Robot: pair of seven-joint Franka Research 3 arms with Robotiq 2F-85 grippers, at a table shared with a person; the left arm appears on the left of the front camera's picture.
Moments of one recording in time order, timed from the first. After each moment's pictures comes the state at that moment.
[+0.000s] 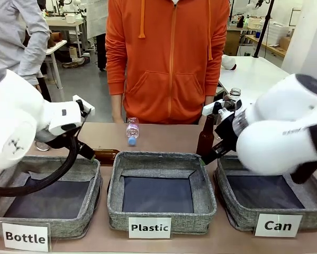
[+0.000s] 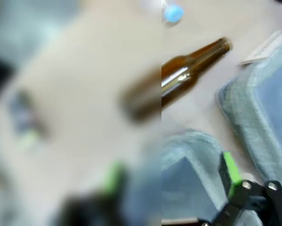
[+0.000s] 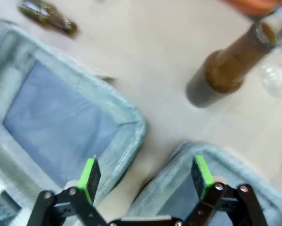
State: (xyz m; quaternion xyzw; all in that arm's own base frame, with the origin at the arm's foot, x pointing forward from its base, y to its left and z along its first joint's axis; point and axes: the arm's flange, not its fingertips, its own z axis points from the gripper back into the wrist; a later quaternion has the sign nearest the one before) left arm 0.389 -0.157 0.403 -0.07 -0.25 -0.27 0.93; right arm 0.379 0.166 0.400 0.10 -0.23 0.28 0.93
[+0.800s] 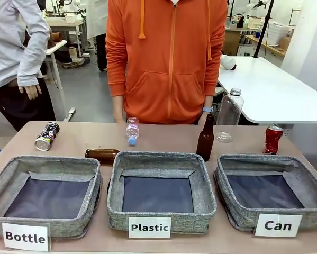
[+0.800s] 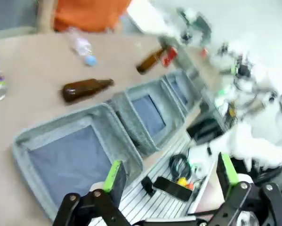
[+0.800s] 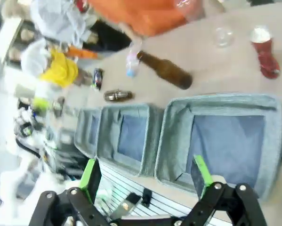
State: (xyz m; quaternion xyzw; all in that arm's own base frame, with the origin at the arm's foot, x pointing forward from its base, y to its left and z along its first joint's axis) left arm 0.278 0.121 0.502 -0.52 -0.28 -0.12 0.80; right arm 0.286 -0.132 0.504 0.43 -0.27 -0.04 0.86
